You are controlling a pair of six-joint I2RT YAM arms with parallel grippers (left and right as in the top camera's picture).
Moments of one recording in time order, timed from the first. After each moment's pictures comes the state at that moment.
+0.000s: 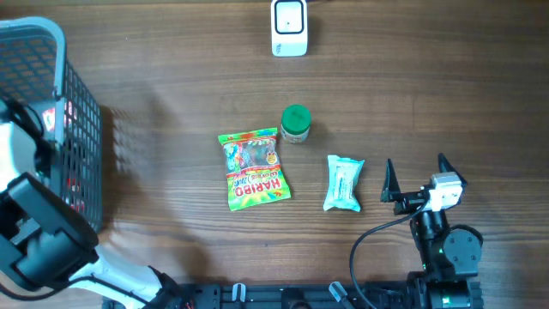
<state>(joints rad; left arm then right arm) 0.66 1.87 1.33 -1.03 -0.05 -0.77 0.03 0.01 0.01 0.00 -0.07 -0.04</state>
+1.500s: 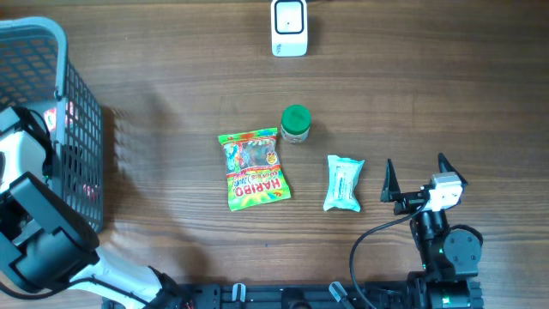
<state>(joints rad) 0.66 1.87 1.22 -0.84 -0.09 -0.75 0.03 0.01 0.01 0.00 -0.07 -0.04</state>
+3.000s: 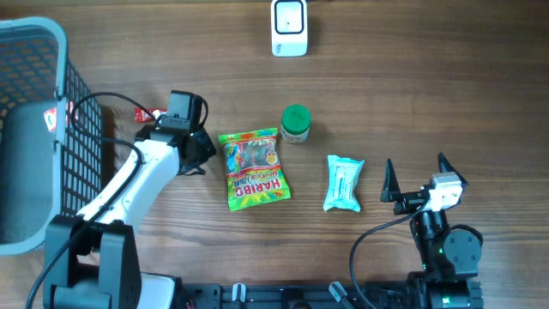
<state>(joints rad) -0.18 1.57 0.92 -0.63 -0.08 -0.66 0.03 0.01 0.01 0.00 -0.07 -0.04</state>
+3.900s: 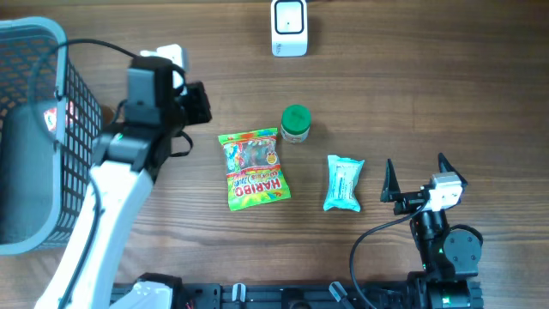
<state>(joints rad) -0.18 1.29 1.16 -0.59 0.05 -0.33 0.03 0.01 0.01 0.00 -0.07 -0.04</state>
